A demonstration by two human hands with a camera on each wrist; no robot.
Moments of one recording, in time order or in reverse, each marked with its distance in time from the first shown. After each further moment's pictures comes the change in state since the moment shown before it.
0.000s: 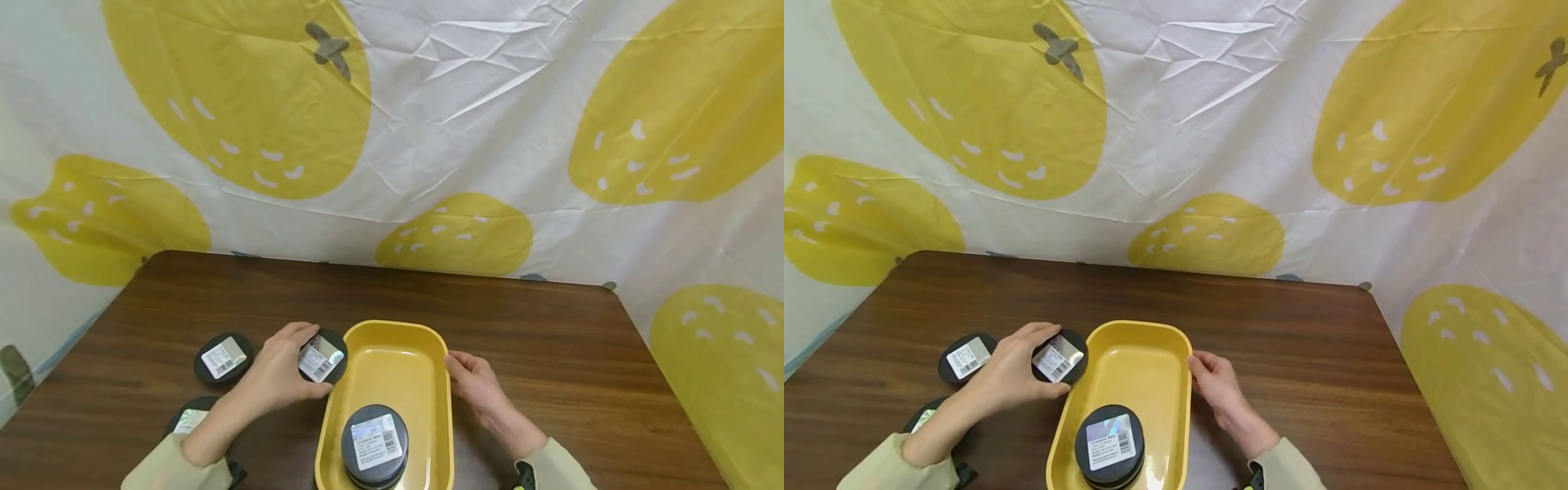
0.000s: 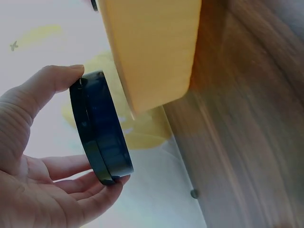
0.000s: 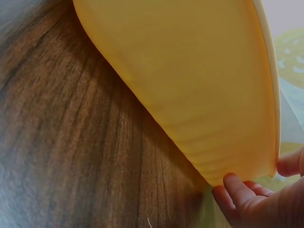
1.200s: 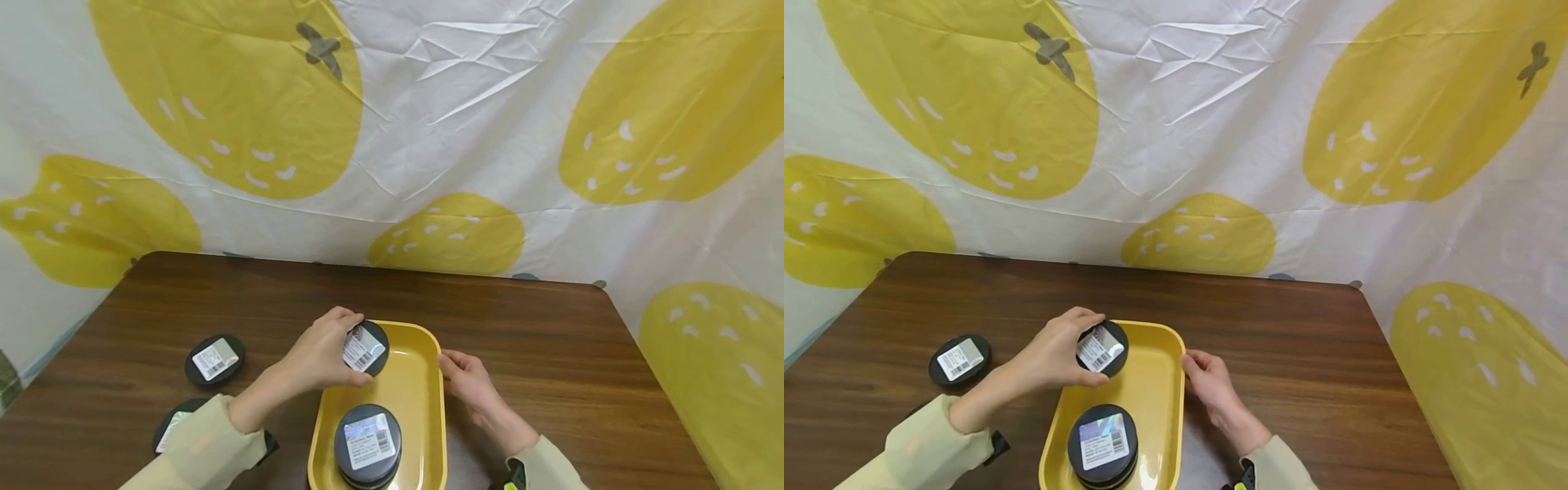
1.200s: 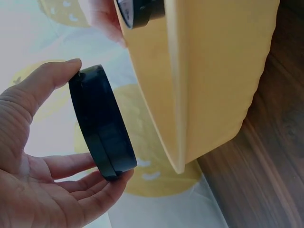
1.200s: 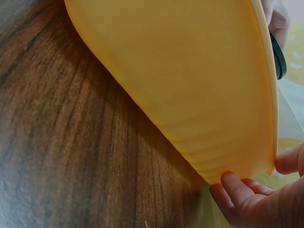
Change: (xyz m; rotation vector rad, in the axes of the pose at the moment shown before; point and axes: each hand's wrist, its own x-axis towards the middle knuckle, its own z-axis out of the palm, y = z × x) left_hand 0.038 0.045 0.014 -0.017 -0.120 0.122; right_hand 0.000 0.001 -0.002 0.012 -0.002 -0.001
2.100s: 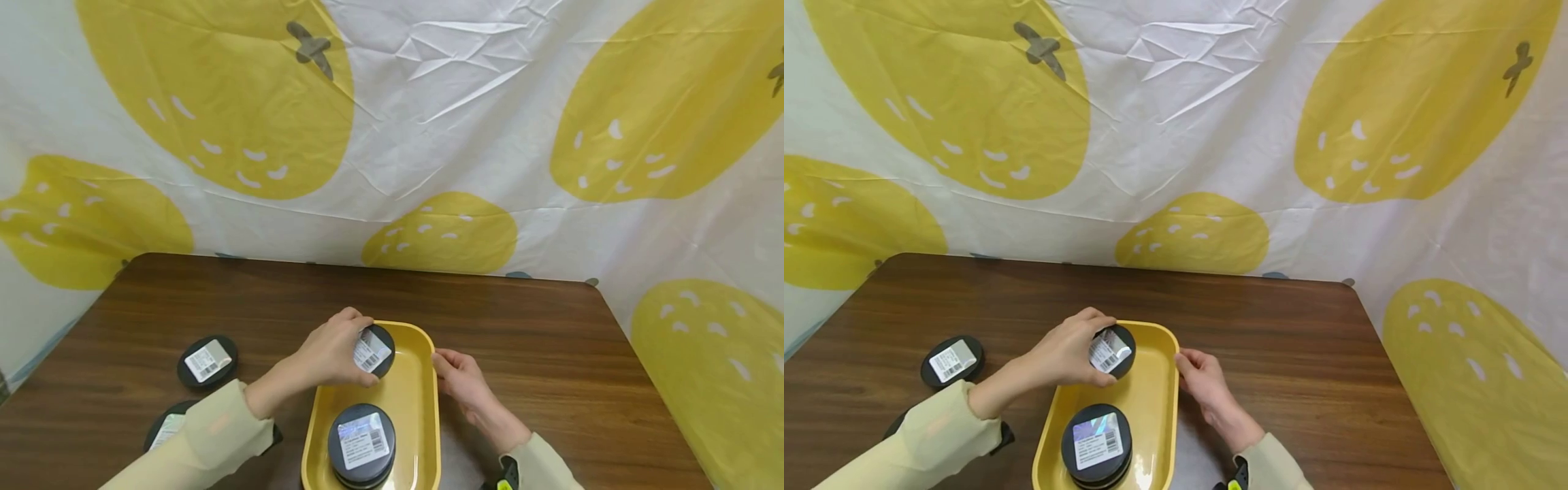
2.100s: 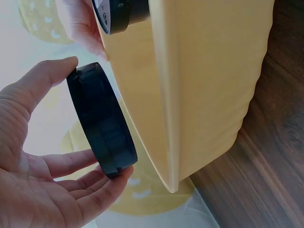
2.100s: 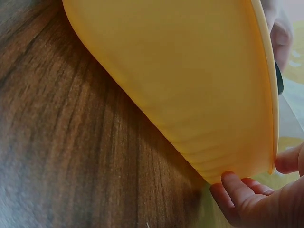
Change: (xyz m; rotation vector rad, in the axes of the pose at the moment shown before) left_hand 0.016 0.009 0.014 0.074 -0.089 -0.005; right_hand 0.000 0.001 -0.001 0.023 -0.013 -0.011
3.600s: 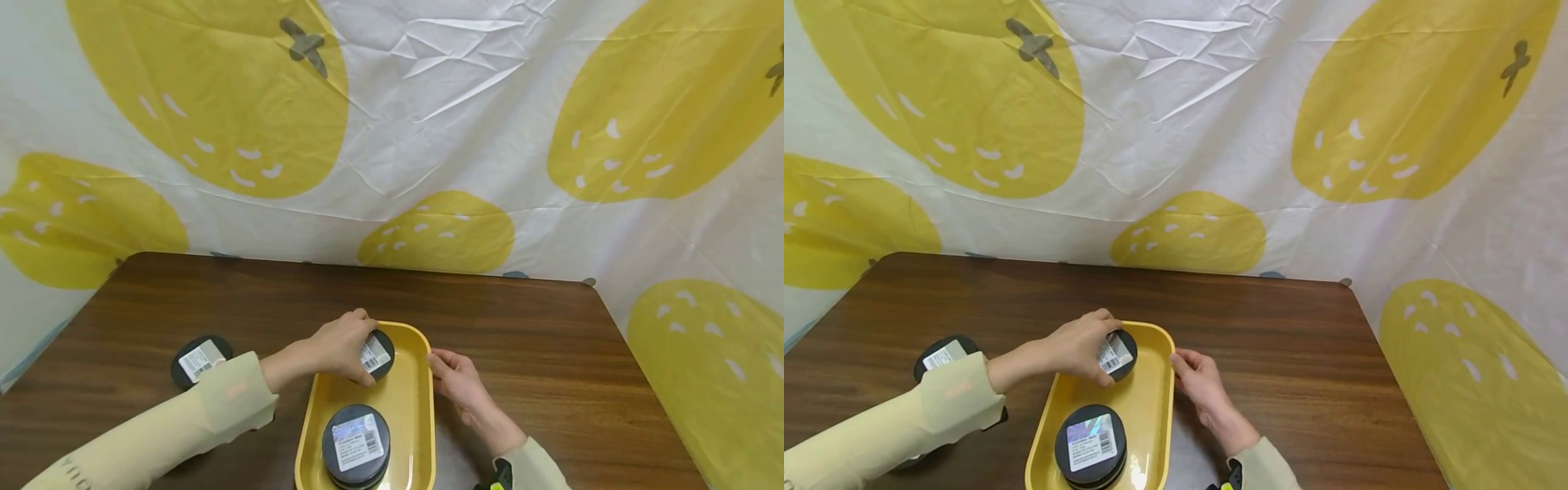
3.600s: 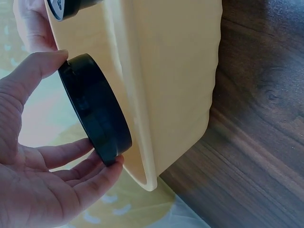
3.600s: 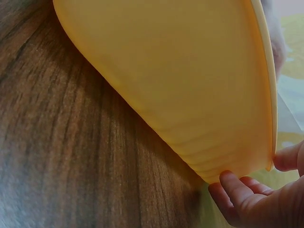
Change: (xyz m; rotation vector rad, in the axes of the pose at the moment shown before) left_hand 0.024 -0.004 0.007 0.073 -0.209 0.058; right_hand 0.000 0.000 0.000 0.032 0.021 0.022
